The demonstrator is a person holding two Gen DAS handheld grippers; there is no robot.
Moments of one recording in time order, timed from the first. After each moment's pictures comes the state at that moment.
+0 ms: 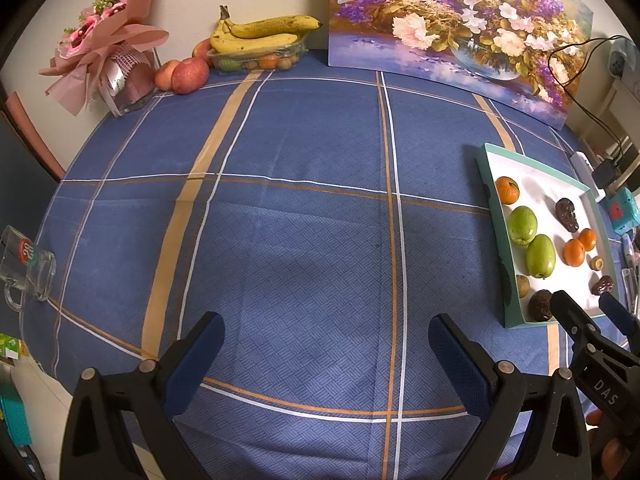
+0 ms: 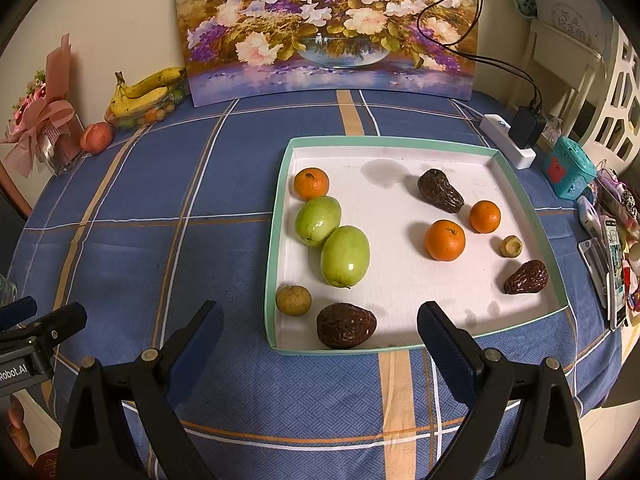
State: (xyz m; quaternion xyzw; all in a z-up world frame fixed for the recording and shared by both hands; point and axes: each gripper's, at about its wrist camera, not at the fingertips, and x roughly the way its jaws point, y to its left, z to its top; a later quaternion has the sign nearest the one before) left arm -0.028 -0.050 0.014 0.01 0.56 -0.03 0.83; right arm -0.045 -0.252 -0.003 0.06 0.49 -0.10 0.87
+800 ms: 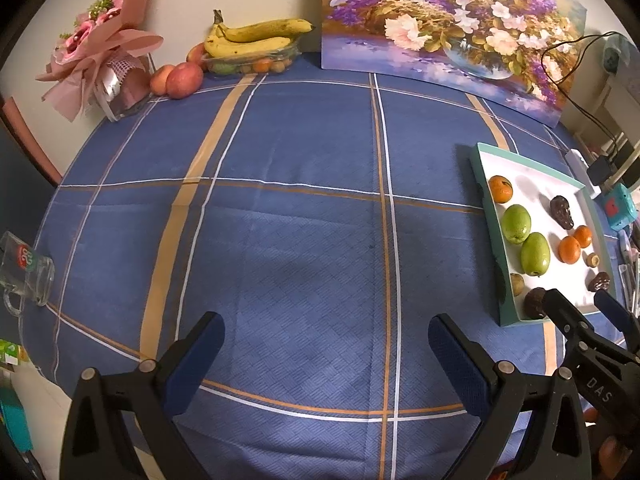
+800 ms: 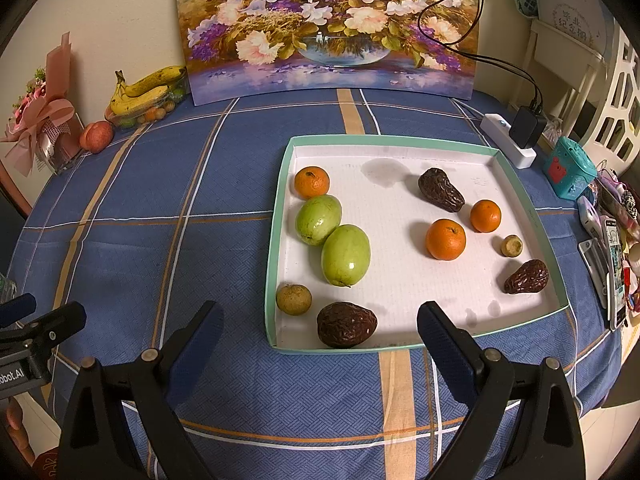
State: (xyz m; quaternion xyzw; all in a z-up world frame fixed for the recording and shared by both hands) left arm -0.029 -0.054 0.017 0.01 0.56 -0.03 0.83; right arm -0.045 -0.252 -0.003 0.06 0.49 -0.10 0.86
